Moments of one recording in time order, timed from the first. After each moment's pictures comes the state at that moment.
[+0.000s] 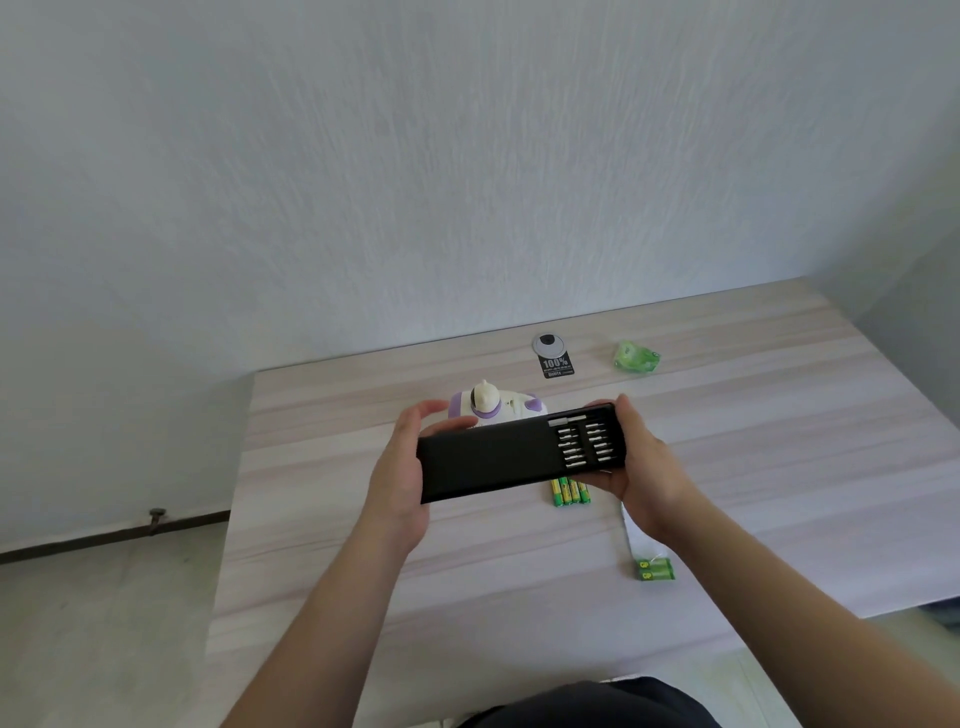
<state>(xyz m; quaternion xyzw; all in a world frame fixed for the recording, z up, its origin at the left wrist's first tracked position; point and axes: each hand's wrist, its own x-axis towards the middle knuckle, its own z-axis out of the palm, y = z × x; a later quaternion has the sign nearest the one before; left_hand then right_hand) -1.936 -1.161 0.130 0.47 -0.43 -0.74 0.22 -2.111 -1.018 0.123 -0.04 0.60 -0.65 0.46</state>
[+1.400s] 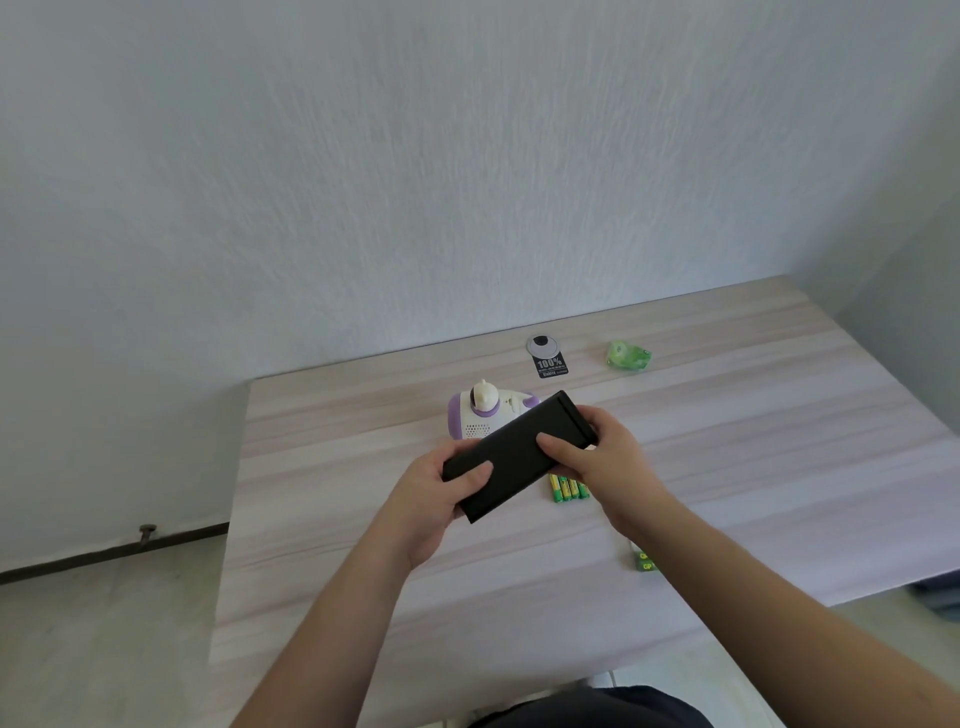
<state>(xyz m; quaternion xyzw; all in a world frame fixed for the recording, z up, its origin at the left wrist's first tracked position) -1.918 -1.150 0.112 0.37 -0.53 -0.76 0.10 -2.083 -1.028 0.110 -0.15 0.67 -0.62 0.39</state>
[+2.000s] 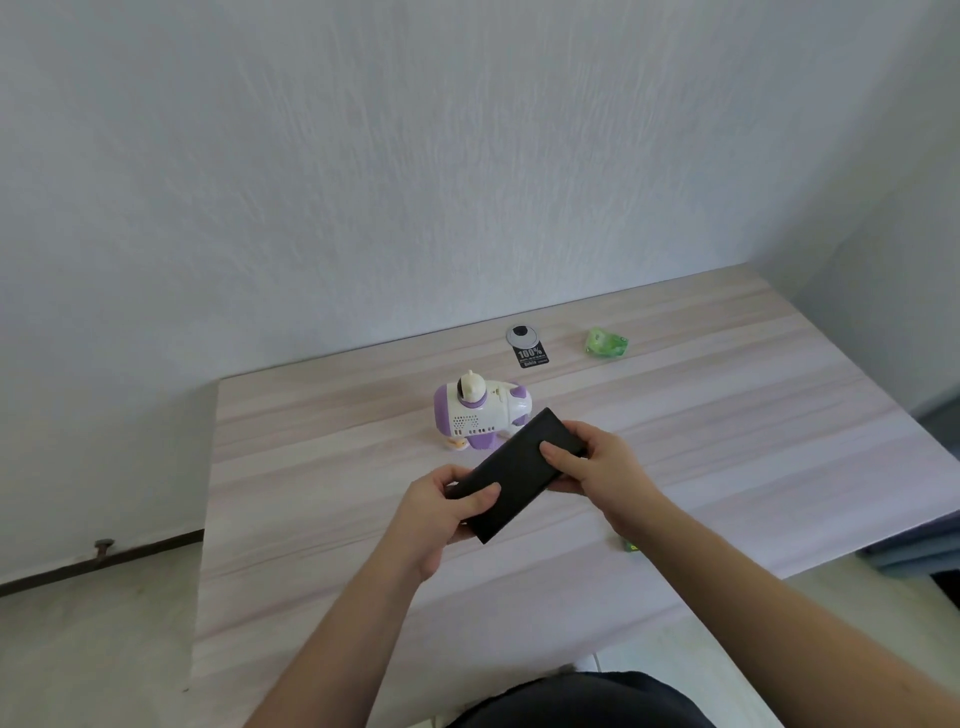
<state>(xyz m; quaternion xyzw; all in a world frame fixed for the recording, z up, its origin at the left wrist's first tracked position) -1.911 -1.144 0.074 0.41 -0.53 -0.74 0.06 -2.076 -1.015 0.085 -0.16 0.68 -0.58 0.42</state>
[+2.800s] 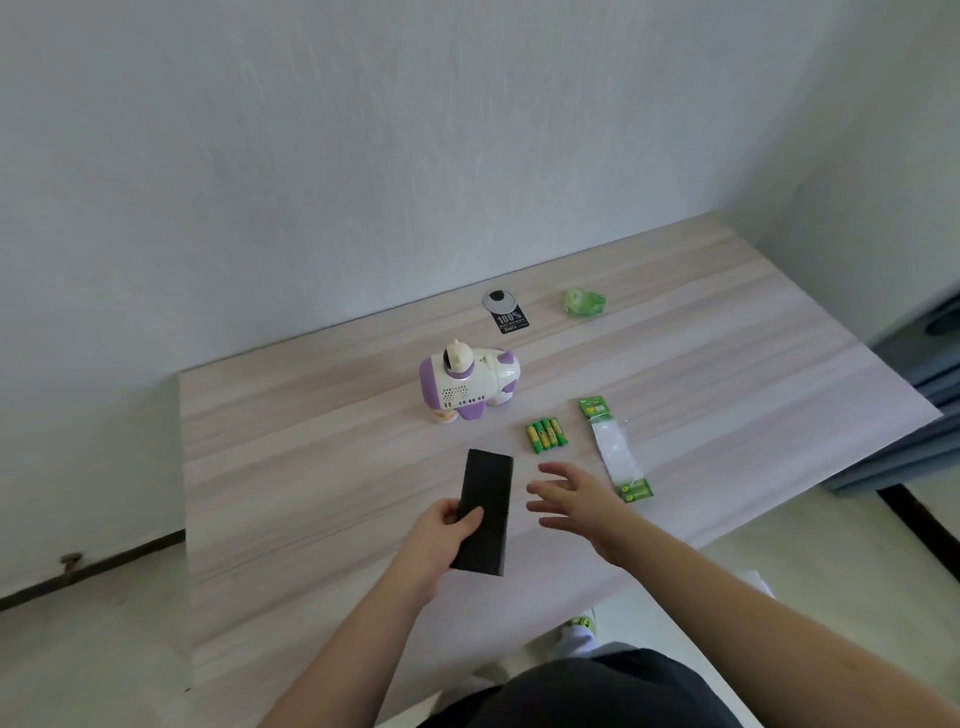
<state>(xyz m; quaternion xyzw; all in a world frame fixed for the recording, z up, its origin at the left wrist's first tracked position) -1.886 -1.138 -0.037 0.47 -0.54 -0.70 -0.06 -2.031 -0.995 0.013 -0.04 0.72 -0.49 0.49</state>
